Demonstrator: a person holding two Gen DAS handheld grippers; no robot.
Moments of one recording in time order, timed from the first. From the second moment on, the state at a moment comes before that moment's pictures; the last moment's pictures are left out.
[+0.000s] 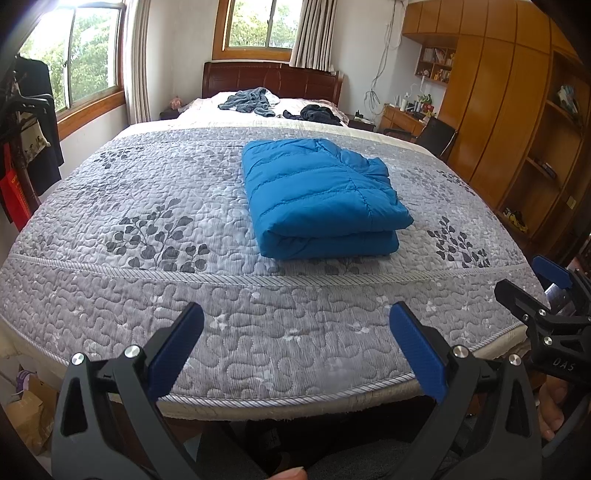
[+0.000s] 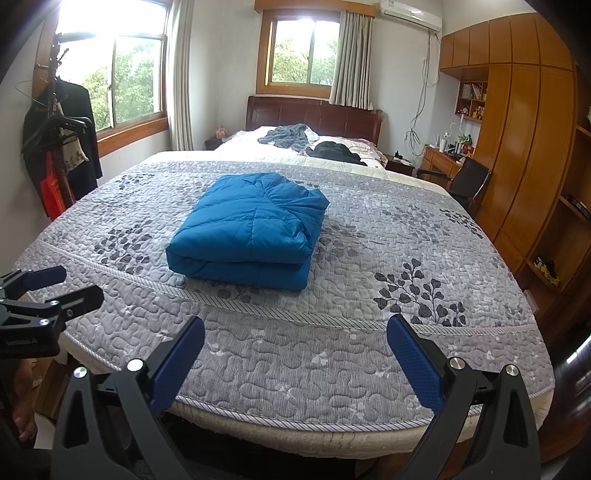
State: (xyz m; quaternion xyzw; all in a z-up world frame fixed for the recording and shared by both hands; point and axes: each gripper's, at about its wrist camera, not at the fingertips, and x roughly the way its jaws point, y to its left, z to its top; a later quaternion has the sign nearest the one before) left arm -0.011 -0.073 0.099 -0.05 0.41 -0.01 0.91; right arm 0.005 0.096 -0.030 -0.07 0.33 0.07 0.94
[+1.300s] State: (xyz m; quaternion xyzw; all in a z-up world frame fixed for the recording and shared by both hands) left arm -0.010 -0.072 0.099 -0.05 0.41 -0.02 0.91; right arm 0.004 0.101 -0.028 -0.07 0.33 0.07 0.94
